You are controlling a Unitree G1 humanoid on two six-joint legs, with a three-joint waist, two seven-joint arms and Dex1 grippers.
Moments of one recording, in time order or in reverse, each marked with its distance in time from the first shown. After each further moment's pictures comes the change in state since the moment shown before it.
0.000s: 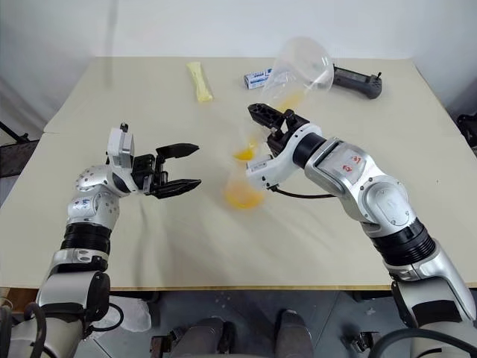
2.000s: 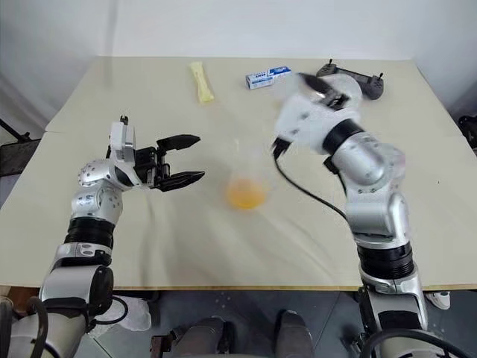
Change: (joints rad) left arm -0.026 -0.015 -0.001 0.012 0.019 -0.054 0.042; right arm 0.089 0.285 -0.443 -0.115 0.538 0.630 0.173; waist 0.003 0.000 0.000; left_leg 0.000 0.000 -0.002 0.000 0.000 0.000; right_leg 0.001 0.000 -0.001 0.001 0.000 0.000
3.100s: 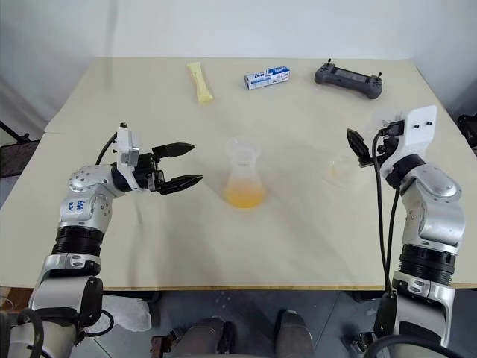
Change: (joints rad) left arm 0.065 0.062 -0.027 -0.104 0.076 0.102 0.145; right arm 0.117 -0.103 -0.323 0.418 0.659 0.026 -0.093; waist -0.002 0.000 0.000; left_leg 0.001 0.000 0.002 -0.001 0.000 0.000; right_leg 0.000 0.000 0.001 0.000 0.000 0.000
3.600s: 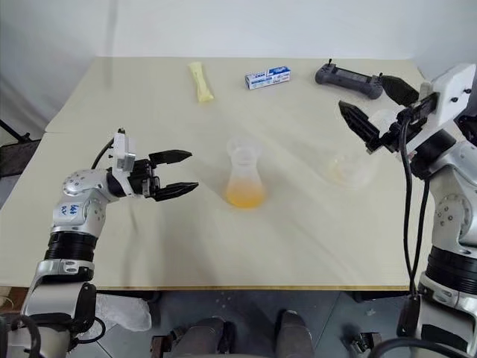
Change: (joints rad) left arm 0.053 0.042 0.000 -0.060 -0.023 0.042 -0.042; right arm 0.090 -0.165 0.023 -0.340 0.309 0.052 0.232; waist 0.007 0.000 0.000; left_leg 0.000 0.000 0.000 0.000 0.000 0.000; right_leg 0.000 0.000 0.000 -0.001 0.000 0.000
